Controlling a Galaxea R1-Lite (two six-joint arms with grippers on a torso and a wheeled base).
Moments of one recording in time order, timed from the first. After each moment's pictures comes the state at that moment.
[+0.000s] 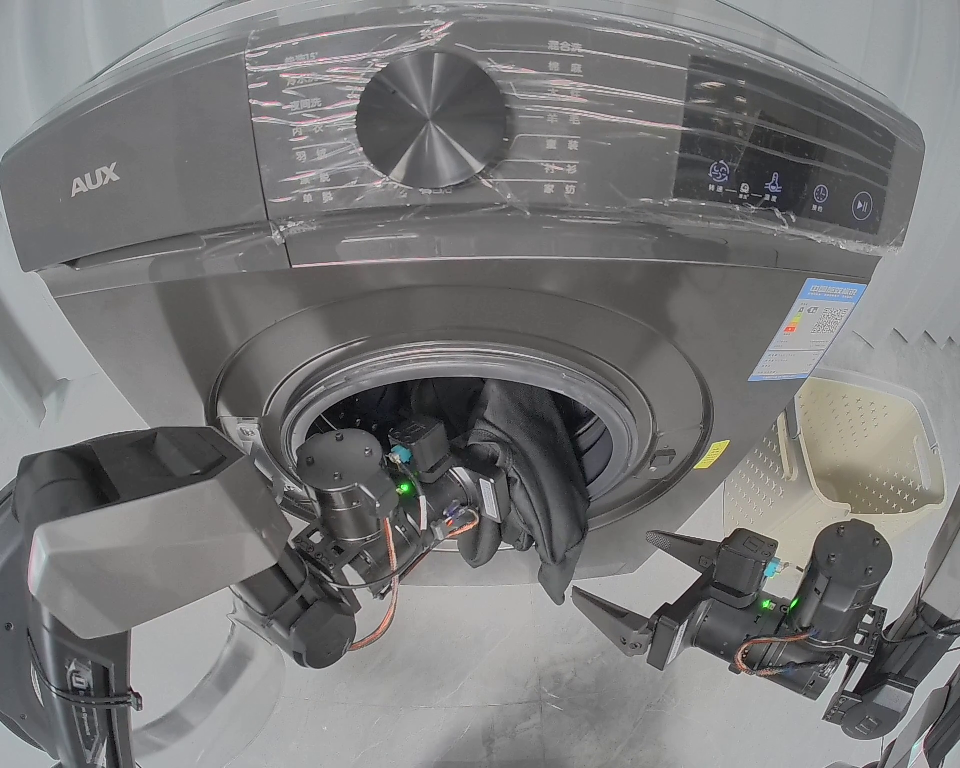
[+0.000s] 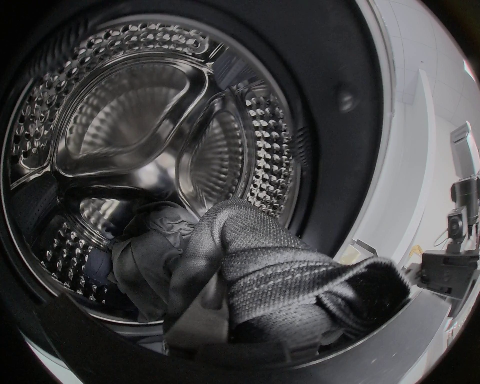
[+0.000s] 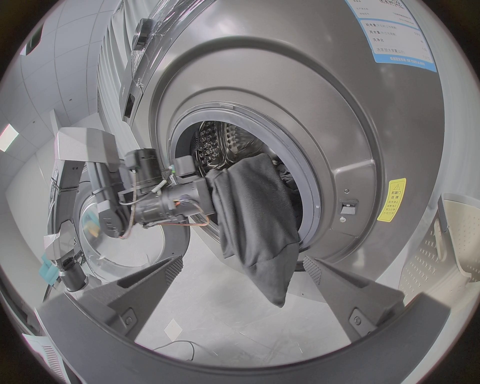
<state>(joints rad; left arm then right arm) -0.63 2.24 -0.85 -1.52 -0.04 -0.10 0.75 1.85 -0.17 -1.54 -0.06 0.11</state>
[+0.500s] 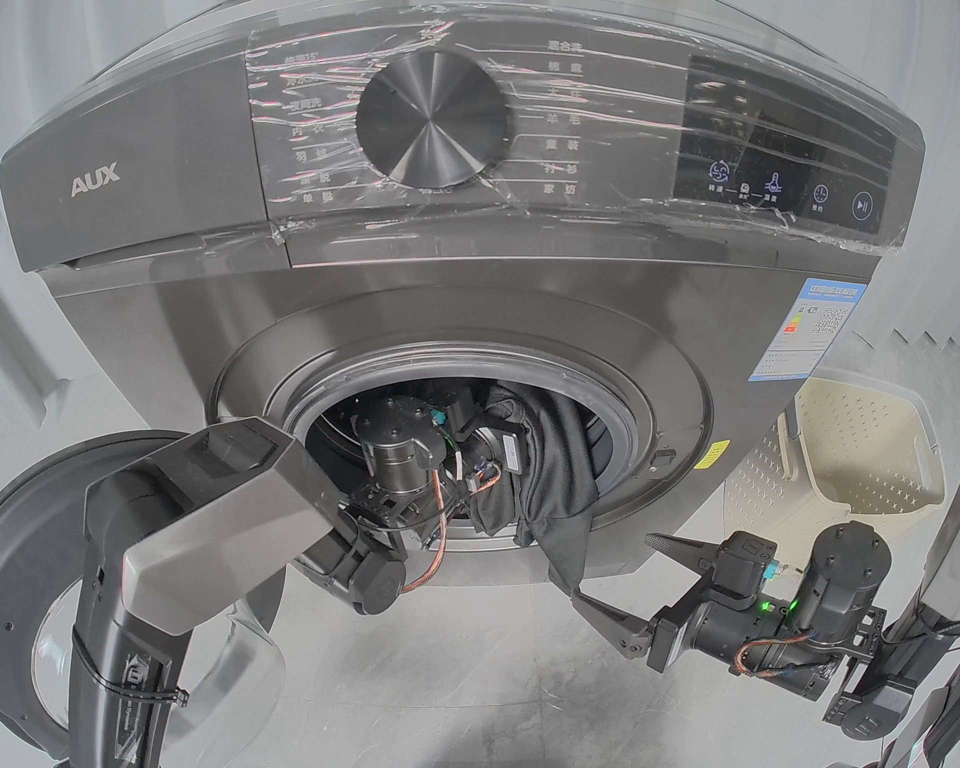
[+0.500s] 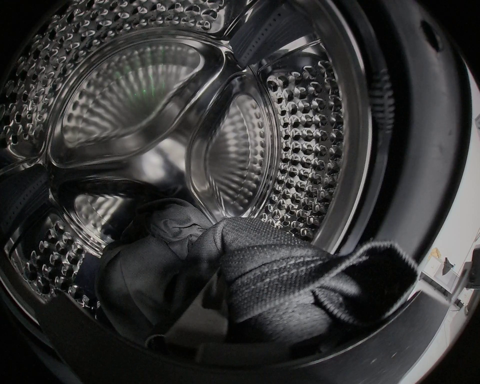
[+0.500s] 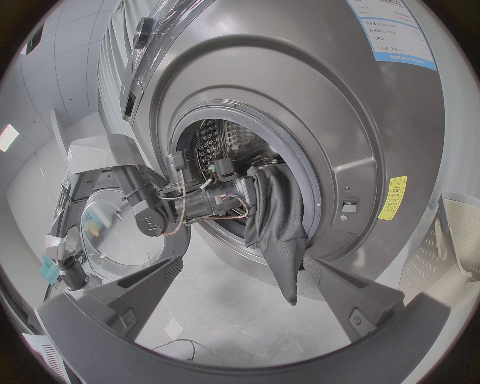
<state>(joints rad) -0.60 2.41 -1.22 -1.35 0.02 -0.09 0.76 1.86 -0.17 -1.54 -0.06 0.11</state>
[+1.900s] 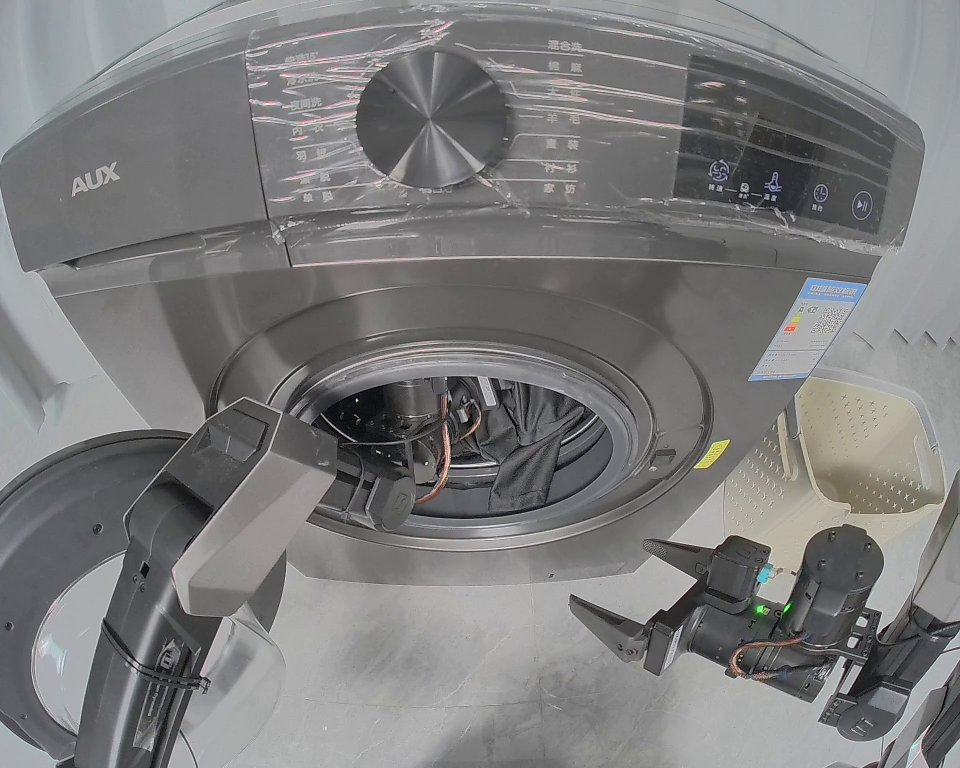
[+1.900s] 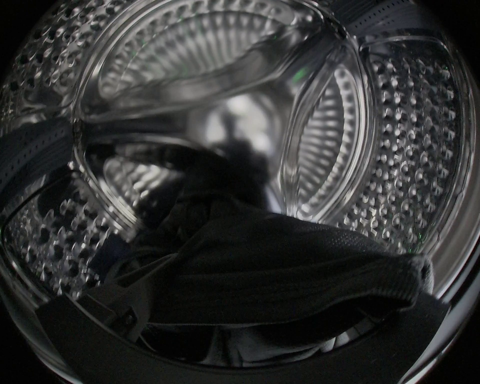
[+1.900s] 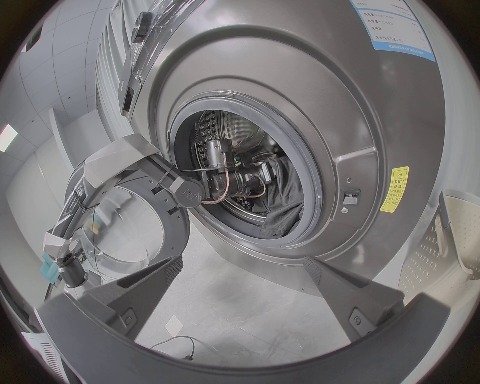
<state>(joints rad) -0.51 2.57 -1.75 -0.85 0.21 -0.30 0.75 1.88 -0.17 -1.54 -0.06 0.11</state>
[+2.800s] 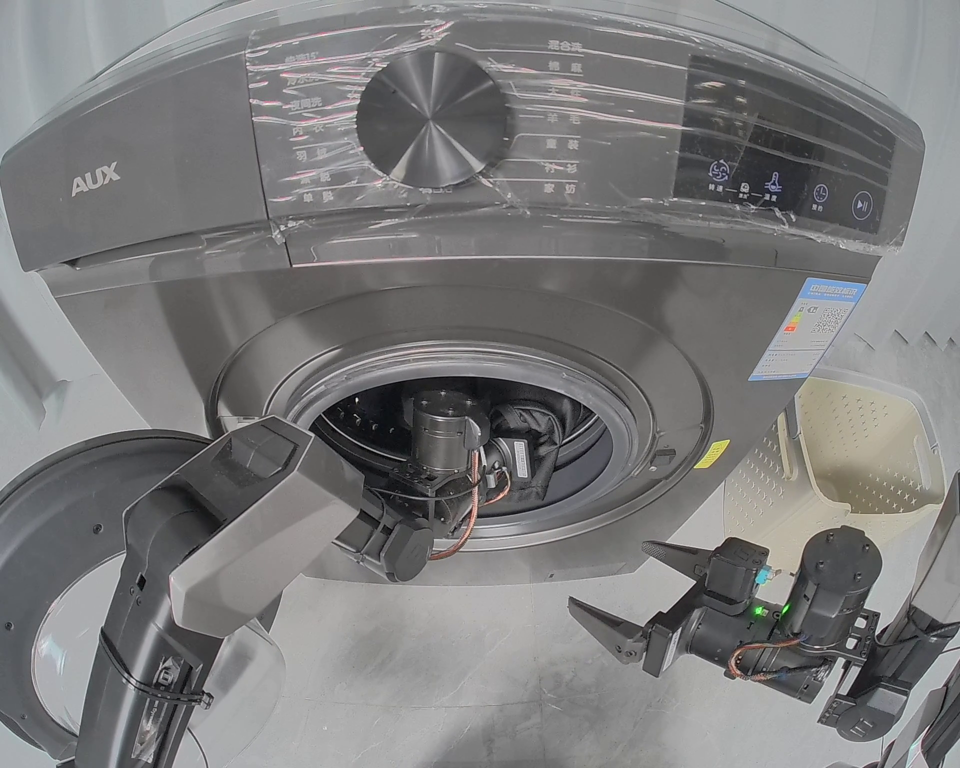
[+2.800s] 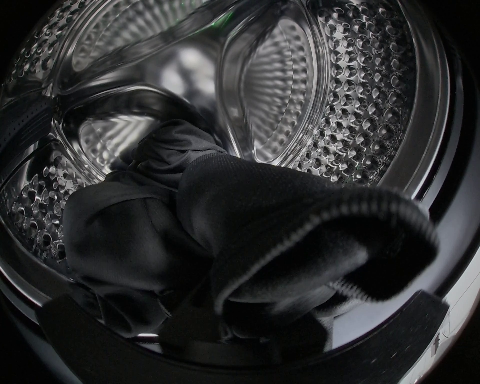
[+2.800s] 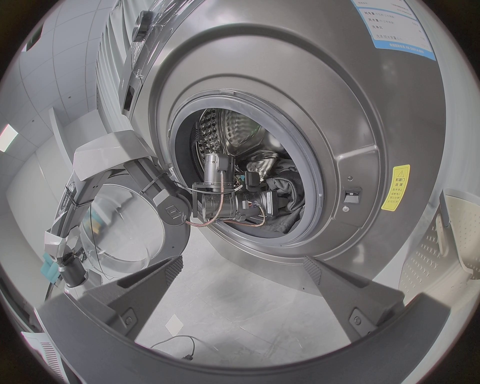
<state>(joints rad) -0.59 2.52 -1.51 -0.86 0.10 -0.24 0.76 1.88 -0.17 -1.54 -0.05 0.11</state>
